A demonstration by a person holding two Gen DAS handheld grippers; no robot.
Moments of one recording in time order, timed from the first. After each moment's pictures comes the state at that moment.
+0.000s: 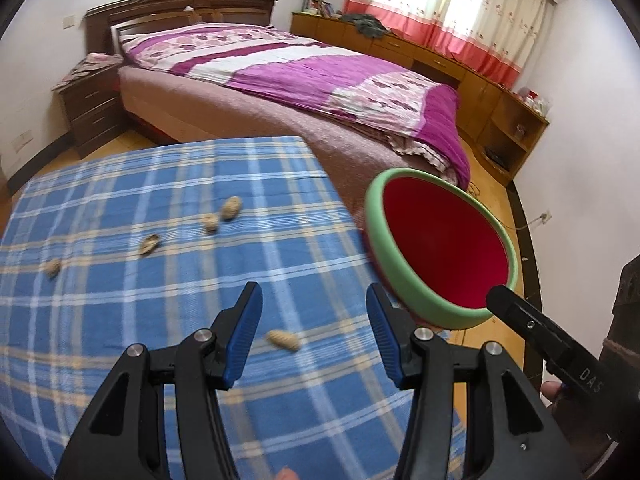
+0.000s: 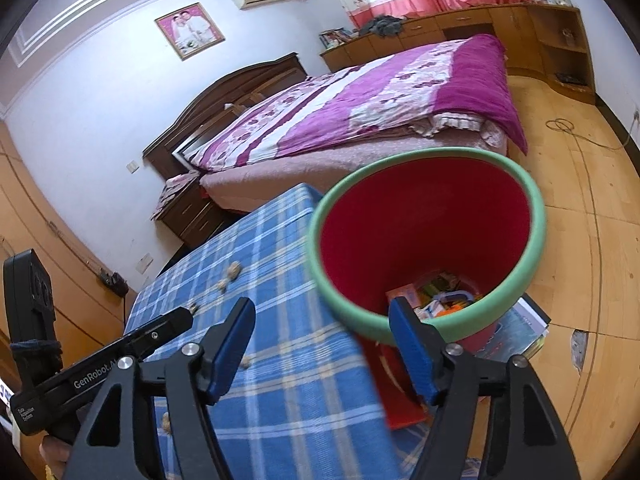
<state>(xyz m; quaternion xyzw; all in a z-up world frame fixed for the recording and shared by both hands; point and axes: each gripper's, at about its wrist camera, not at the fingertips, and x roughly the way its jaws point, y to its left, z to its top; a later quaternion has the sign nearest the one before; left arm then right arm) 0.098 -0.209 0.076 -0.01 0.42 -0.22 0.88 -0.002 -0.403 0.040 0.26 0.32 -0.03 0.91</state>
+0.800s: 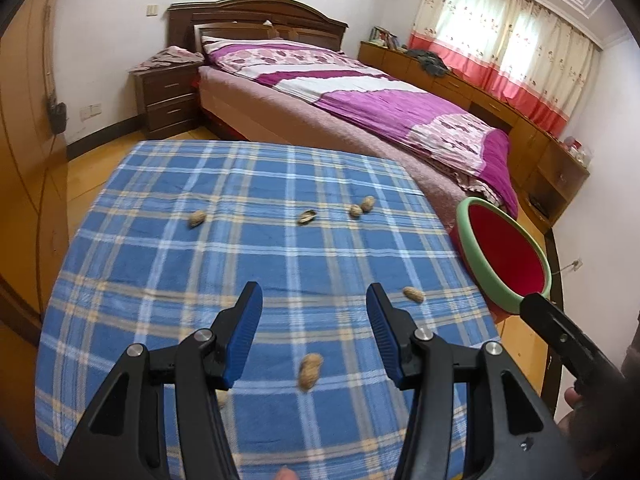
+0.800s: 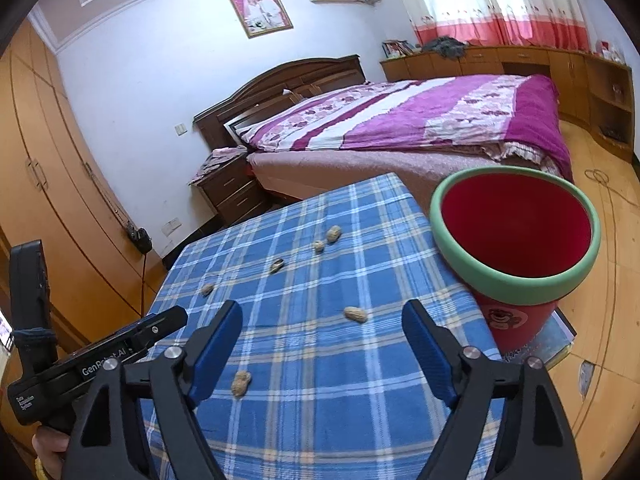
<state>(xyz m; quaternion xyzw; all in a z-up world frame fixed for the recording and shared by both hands) 0.042 -0.063 0.087 -0.06 0.39 -0.12 0.91 -0.028 -0.268 0.071 0.18 0.30 0.03 0.94</state>
